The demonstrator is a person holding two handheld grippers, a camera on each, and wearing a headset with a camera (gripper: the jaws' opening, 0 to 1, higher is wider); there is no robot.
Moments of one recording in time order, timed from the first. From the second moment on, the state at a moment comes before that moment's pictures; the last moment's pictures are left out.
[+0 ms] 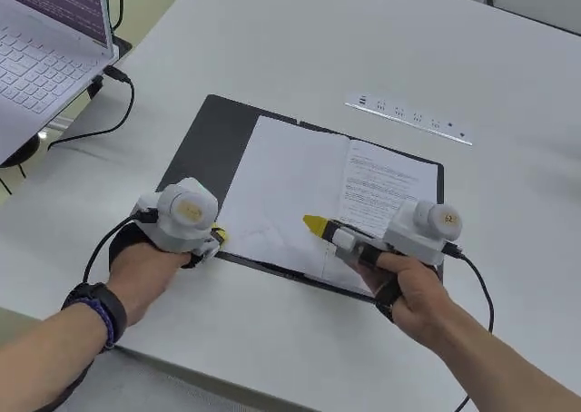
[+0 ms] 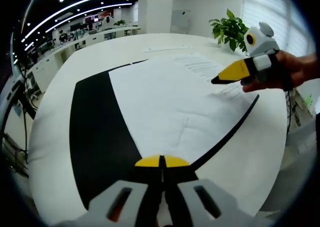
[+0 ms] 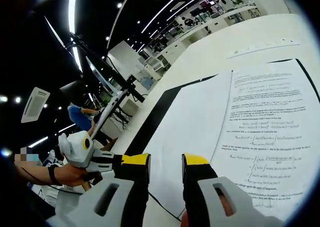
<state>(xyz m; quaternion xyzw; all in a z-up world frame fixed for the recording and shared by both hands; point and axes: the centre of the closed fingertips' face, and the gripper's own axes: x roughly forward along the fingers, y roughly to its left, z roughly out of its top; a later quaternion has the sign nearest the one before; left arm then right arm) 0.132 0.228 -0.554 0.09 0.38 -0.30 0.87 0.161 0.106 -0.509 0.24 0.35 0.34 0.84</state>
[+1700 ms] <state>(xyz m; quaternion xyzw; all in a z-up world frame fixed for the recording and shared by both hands) 0.134 0.235 -0.552 0.06 0.38 -0.27 0.88 0.231 0.098 -0.517 0.29 0.30 0.28 0.86</state>
